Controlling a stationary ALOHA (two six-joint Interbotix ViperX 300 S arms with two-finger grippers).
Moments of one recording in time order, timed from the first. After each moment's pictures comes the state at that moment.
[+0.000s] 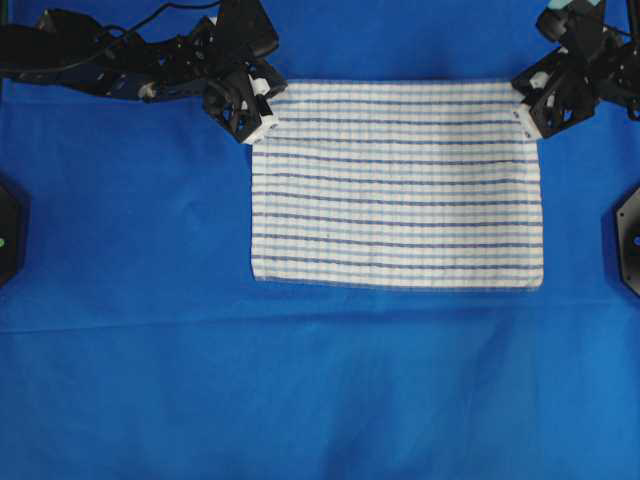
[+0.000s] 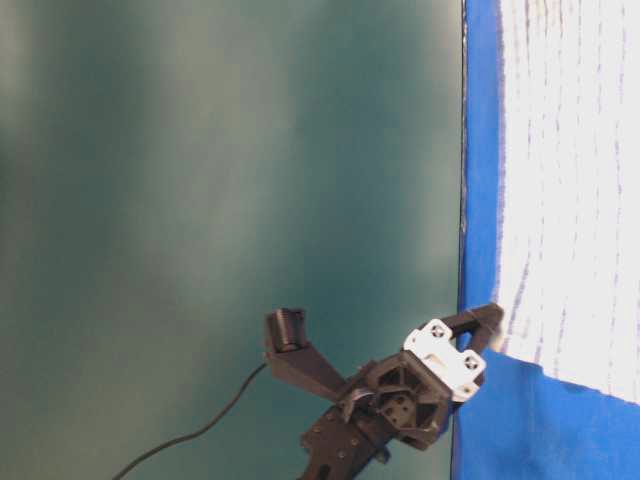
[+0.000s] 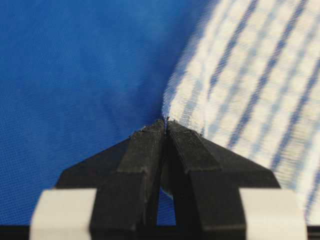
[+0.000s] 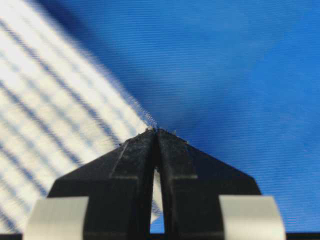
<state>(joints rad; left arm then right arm) 0.45 0.21 0.63 -0.03 -0.07 0.03 -0.75 -0.25 1.12 -0.02 -0.01 0.05</state>
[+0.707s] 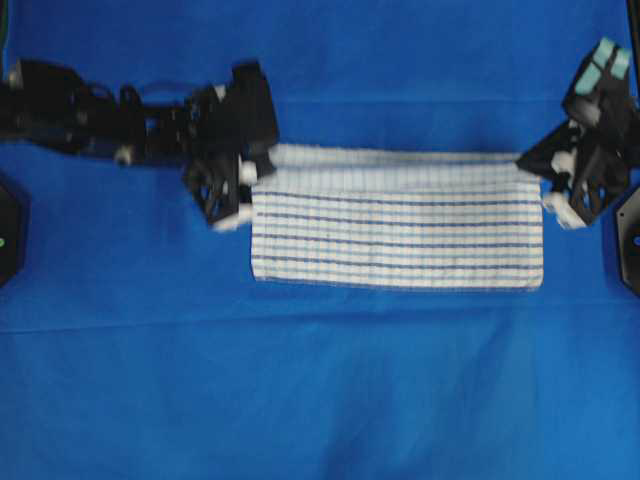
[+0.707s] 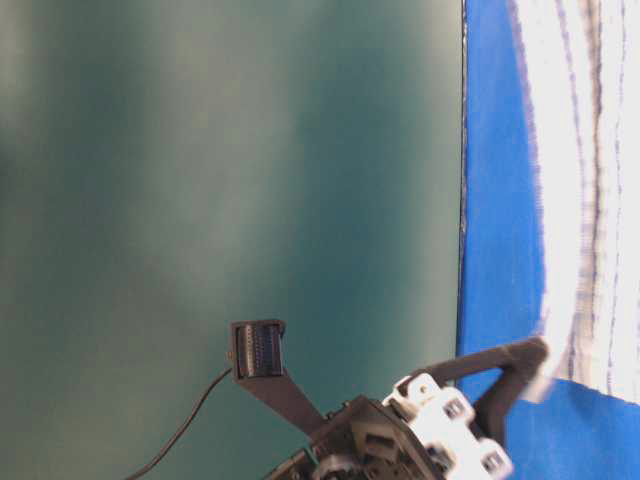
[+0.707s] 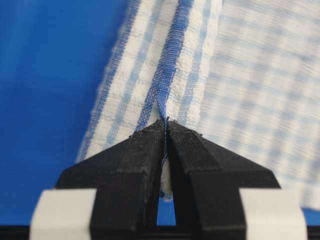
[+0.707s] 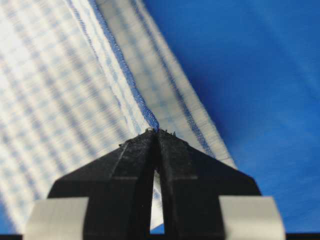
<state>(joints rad) 0.18 0.06 0.70 -0.03 0.15 0.02 -0.33 -0.68 1.19 0.02 0.33 0.20</state>
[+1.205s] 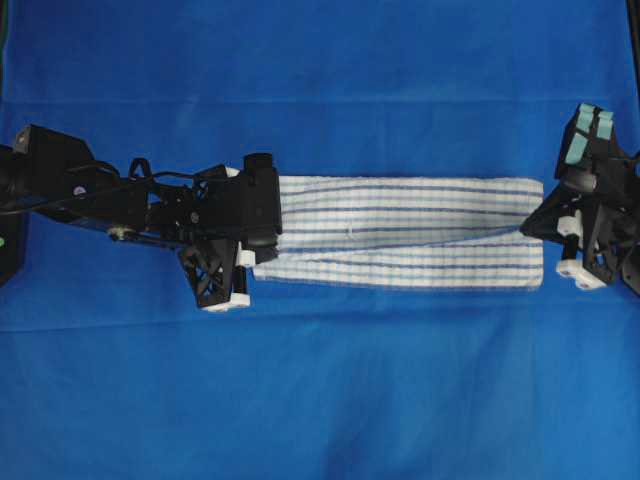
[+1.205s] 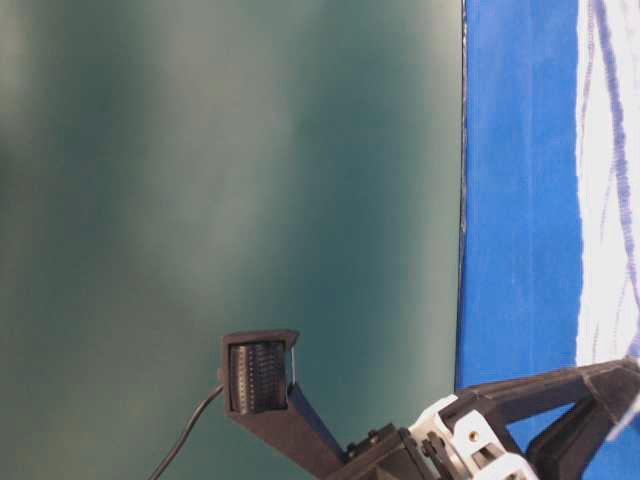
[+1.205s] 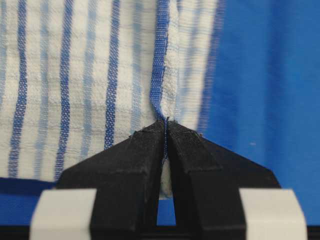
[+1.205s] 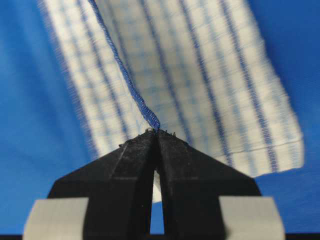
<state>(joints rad) -0.04 0.06 0.70 -0.03 0.16 -0.13 -0.03 -0.68 1.20 0.02 0.41 0.34</state>
